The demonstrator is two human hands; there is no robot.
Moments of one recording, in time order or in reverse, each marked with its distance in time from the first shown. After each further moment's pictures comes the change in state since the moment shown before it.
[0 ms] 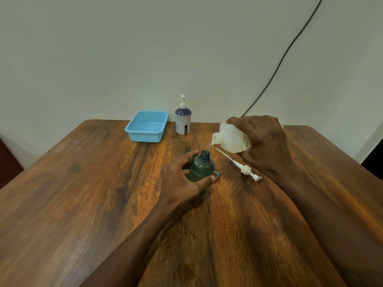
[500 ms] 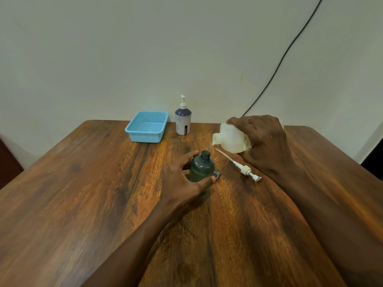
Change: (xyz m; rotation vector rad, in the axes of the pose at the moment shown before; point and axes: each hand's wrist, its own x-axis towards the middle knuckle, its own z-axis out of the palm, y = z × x) left_hand -0.001 0.003 0.001 0.001 0.004 -0.001; right_hand 0.001 -0.002 -0.004 -0.034 0.018 -0.003
